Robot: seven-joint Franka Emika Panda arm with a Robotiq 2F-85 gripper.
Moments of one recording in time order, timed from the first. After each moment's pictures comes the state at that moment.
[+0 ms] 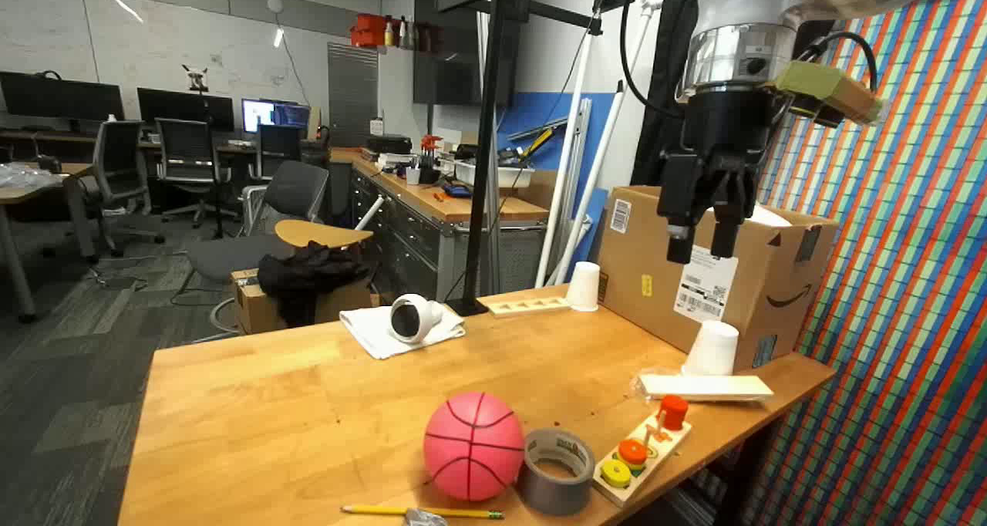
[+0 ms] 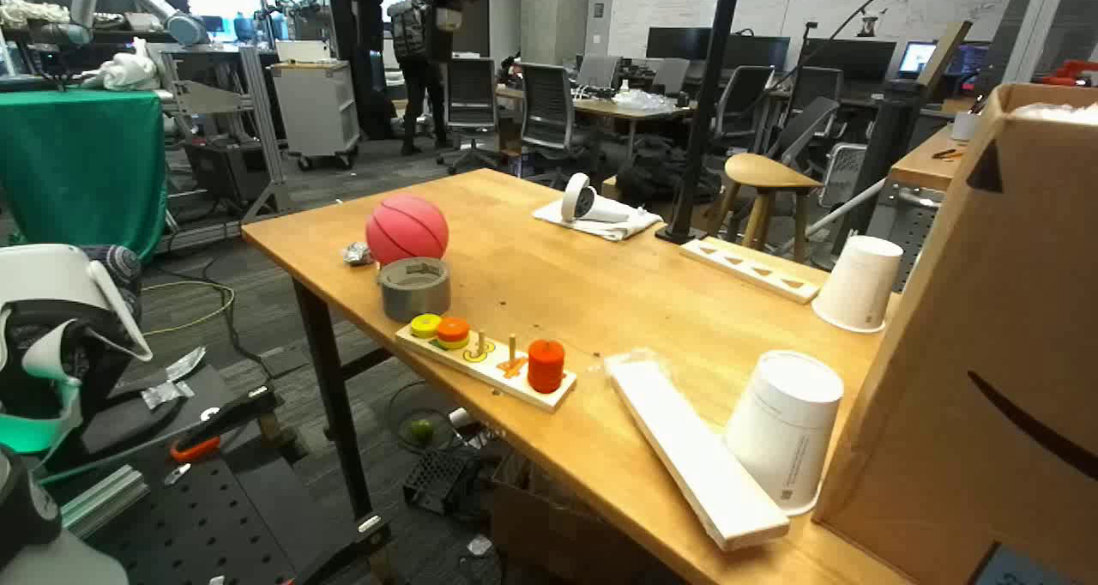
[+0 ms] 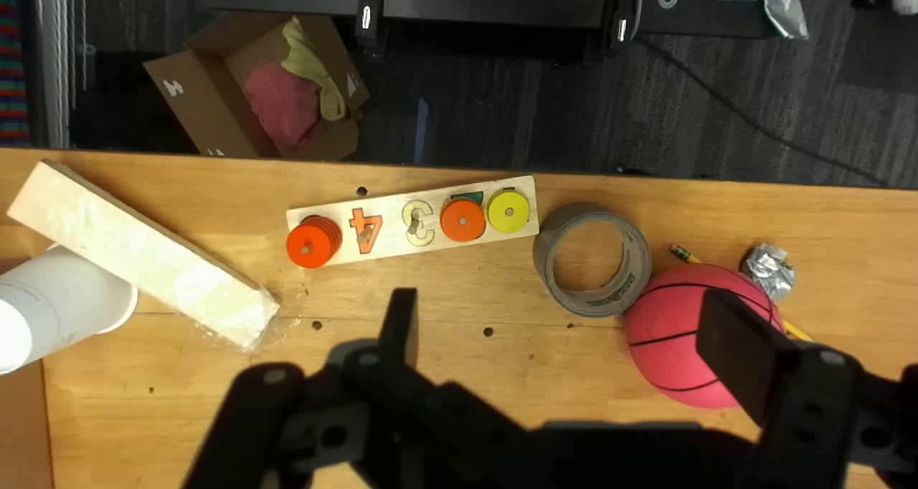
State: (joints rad) arm 0.03 -0.55 -0.01 -2.34 0.01 1.69 -0.07
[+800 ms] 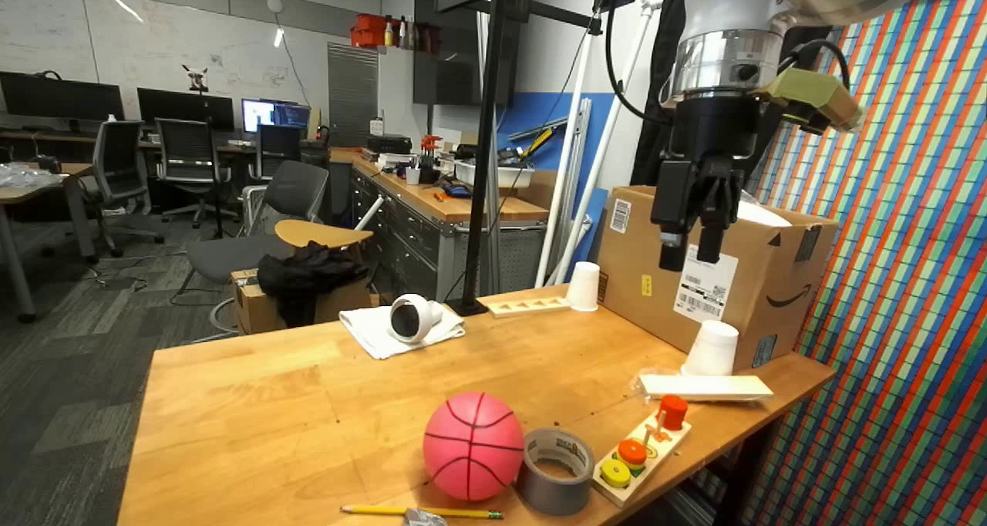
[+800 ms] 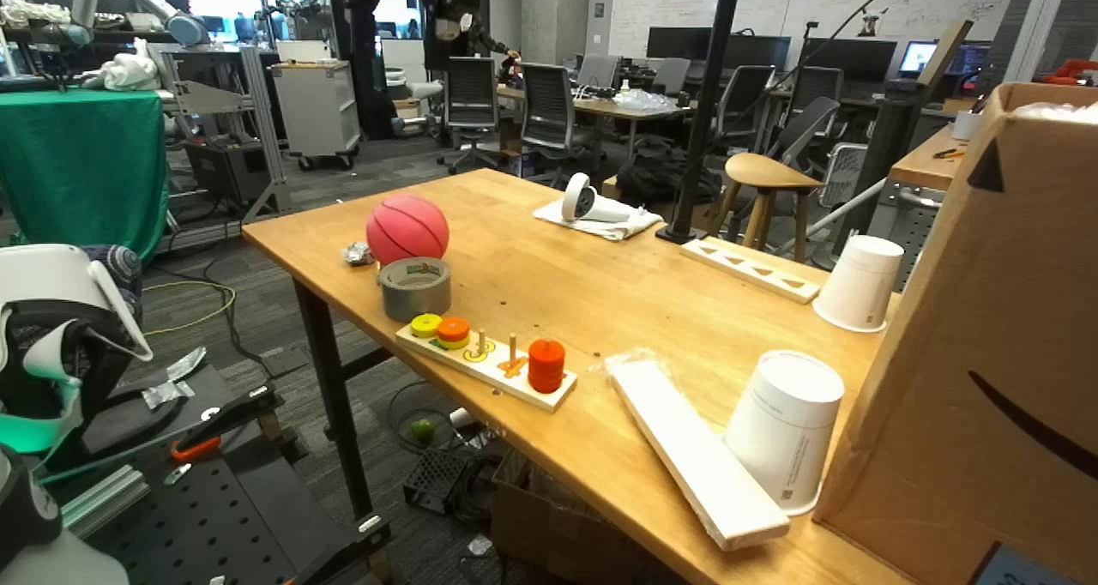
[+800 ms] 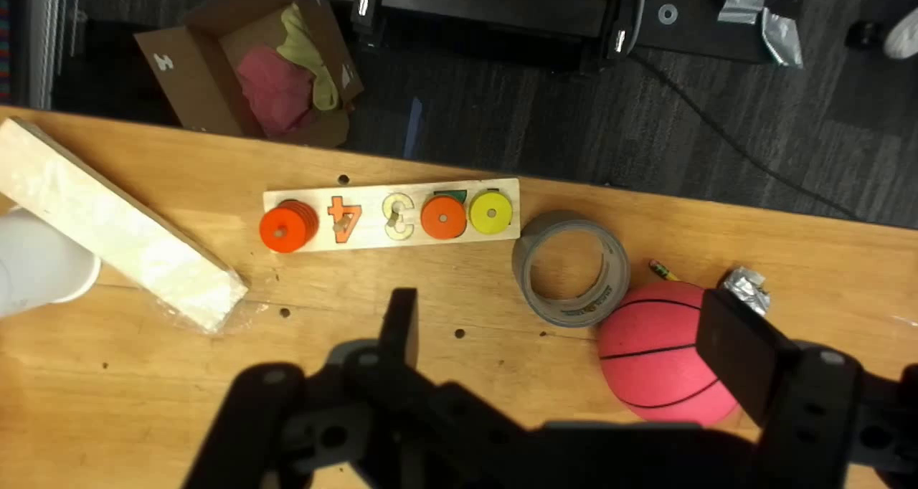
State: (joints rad) arm 0.06 -0.53 -0.01 -2.35 0.01 1.71 -0.13
